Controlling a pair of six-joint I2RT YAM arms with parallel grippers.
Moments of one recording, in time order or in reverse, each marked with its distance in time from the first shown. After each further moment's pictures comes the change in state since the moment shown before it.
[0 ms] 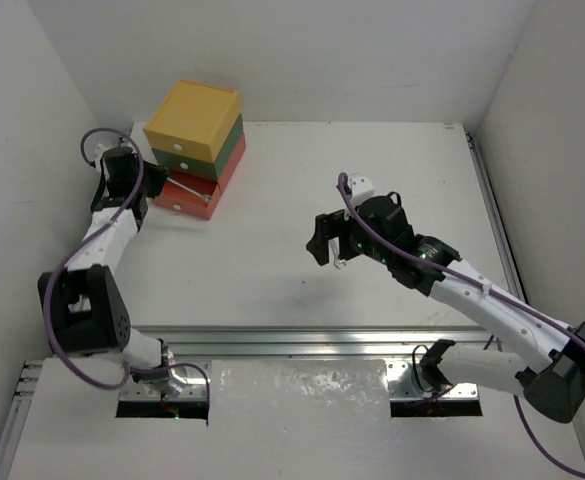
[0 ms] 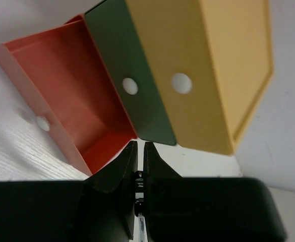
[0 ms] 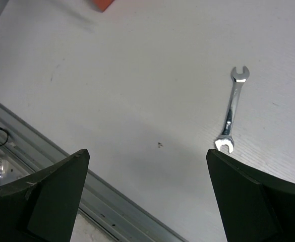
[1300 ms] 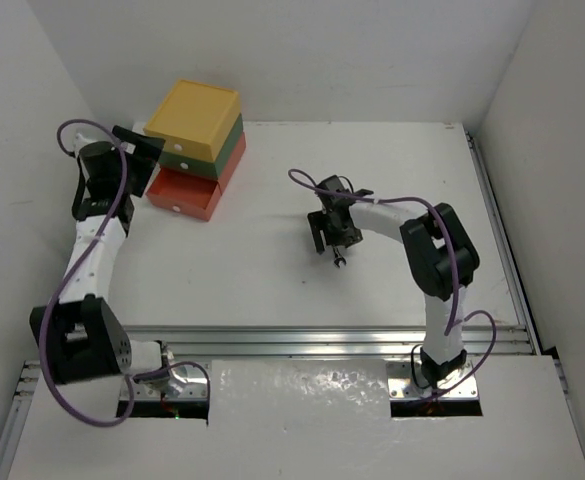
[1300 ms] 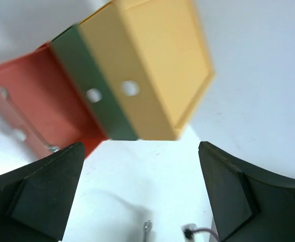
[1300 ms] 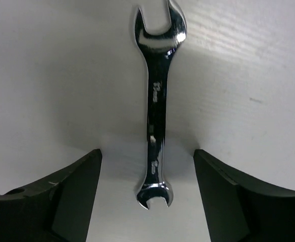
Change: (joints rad) left arm 0.056 -0.079 0.062 -0.068 0.060 0.019; right arm -0.227 0.872 0.343 -0.164 0.021 -0.079
